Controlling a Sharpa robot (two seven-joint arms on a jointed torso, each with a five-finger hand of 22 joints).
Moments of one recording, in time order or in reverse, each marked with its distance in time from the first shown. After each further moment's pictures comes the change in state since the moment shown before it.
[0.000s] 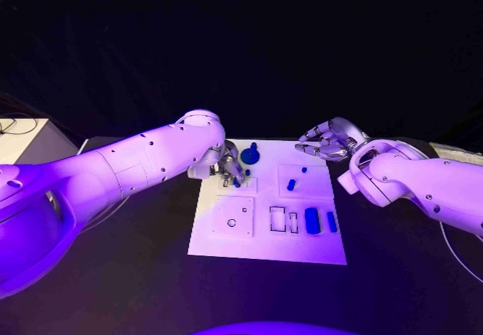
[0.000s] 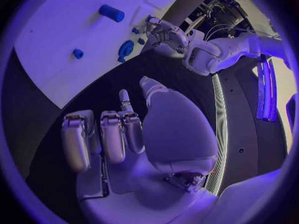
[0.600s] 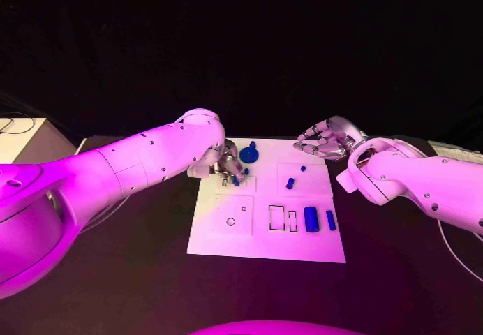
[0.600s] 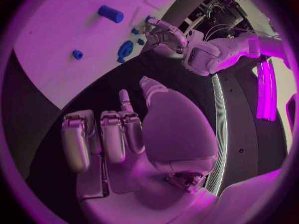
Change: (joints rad) left arm -0.001 0.008 -0.001 -0.007 -0.008 -0.004 -0.002; left_hand -0.034 0.006 -0.031 -0.031 -0.017 0.005 -0.012 0.012 0.030 0.011 -0.004 0.005 0.005 -0.002 -0.003 0.000 0.000 0.000 0.000 0.000 0.000 0.000; right arm 0.000 0.001 0.000 0.002 0.000 0.002 0.000; right_hand 0.000 0.000 0.003 0.003 0.004 0.000 0.000 0.000 0.000 0.000 0.000 -0.005 0.000 0.000 0.000 0.000 0.000 0.000 0.000 0.000 0.000 0.000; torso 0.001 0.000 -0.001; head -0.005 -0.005
